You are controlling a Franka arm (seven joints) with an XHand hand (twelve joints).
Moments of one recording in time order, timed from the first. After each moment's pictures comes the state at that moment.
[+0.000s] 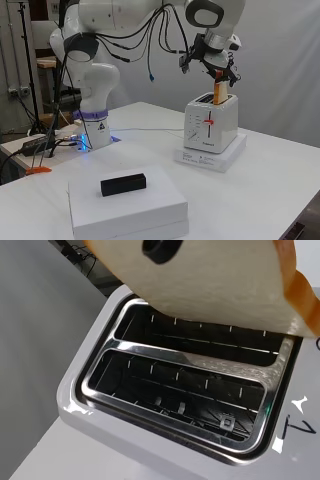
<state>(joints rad) 2.19 -0.90 -1.44 -1.67 -0.45 1.29 -0.74</state>
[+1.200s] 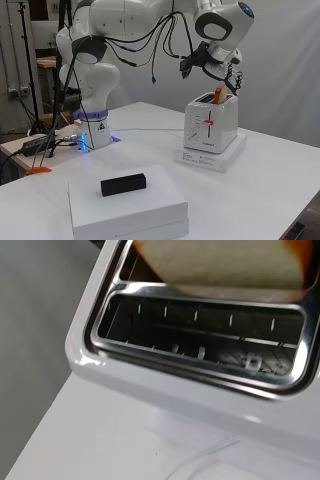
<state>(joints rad) 2.30 -0.90 -1.55 -1.64 -0.38 1.23 -0.70</state>
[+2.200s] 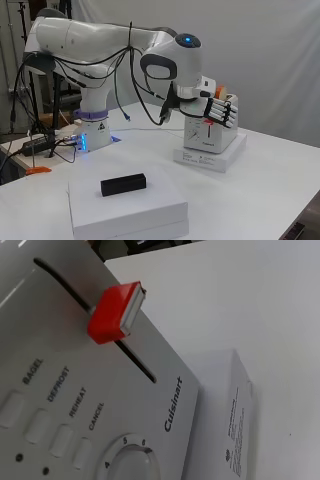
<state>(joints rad) 1.79 -1.01 -1.54 -2.00 -0.60 1.74 -0.81</state>
